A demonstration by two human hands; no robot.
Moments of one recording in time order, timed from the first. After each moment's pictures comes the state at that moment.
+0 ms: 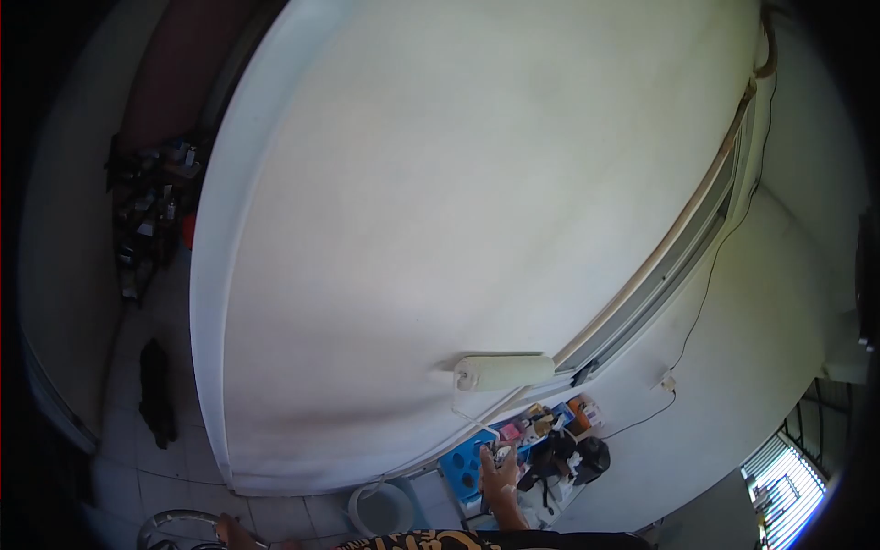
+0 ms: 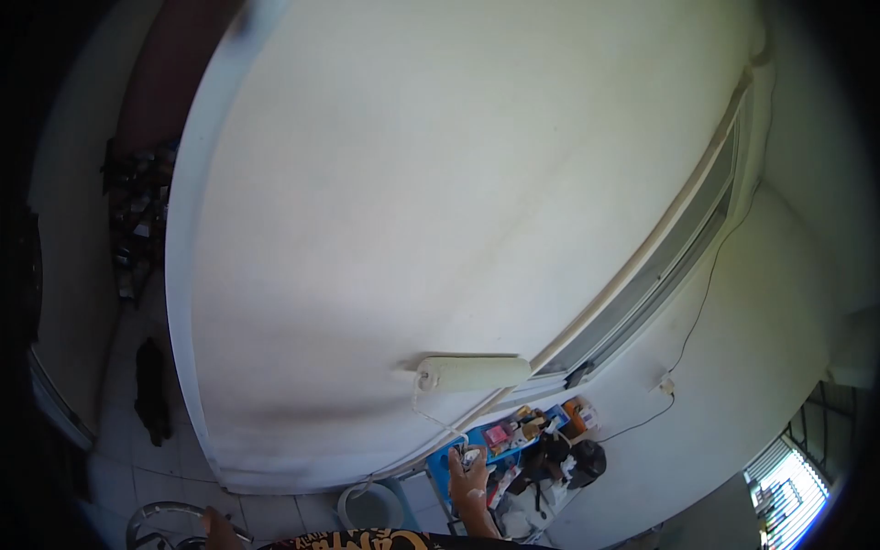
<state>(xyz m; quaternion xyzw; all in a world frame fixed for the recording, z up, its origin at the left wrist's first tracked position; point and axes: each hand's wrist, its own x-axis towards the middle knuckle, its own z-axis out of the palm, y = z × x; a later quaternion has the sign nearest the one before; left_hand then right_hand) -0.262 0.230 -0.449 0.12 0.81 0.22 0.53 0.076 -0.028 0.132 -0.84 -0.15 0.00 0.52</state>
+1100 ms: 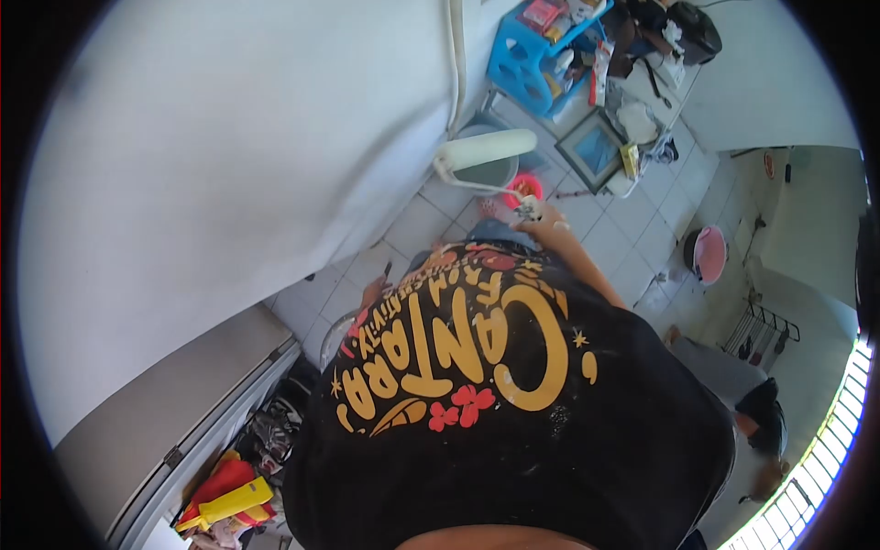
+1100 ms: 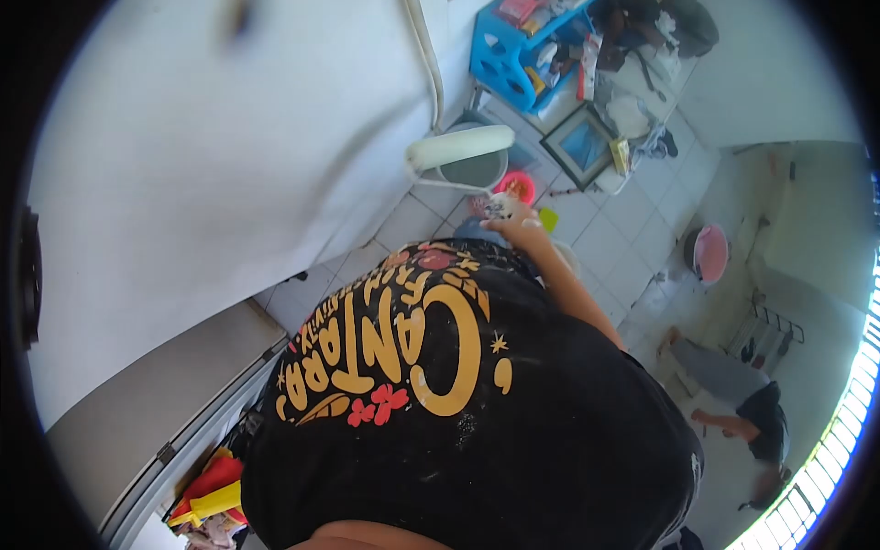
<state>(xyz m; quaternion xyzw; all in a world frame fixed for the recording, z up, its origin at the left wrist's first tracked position) -0.203 0.198 -0.350 0.43 0.55 -0.20 0.69 0.062 -0.200 -0.063 -0.86 0.01 0.33 0.39</state>
